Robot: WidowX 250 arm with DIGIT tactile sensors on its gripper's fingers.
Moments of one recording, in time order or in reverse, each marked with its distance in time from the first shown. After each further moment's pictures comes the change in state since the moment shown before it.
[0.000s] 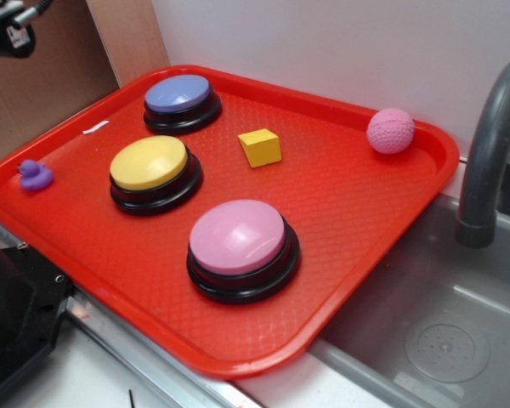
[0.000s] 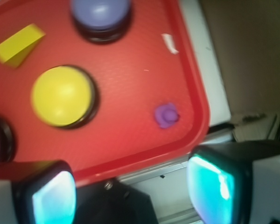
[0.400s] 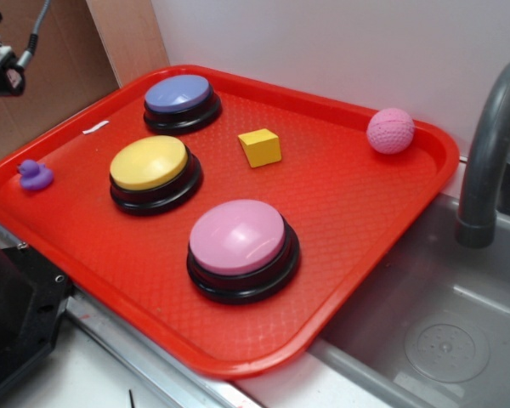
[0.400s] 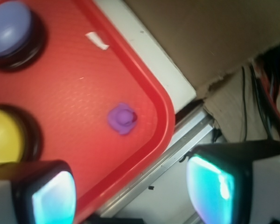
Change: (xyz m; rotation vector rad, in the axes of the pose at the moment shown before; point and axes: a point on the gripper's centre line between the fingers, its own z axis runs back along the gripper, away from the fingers) arm -0.011 0.030 -0.035 0.090 -0.075 0.341
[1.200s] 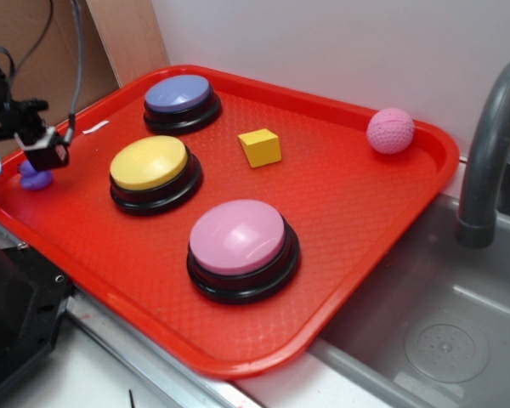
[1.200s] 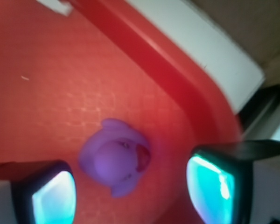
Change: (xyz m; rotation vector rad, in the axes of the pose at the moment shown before) arm 0.012 -0.009 -0.105 -0.098 0.067 0.045
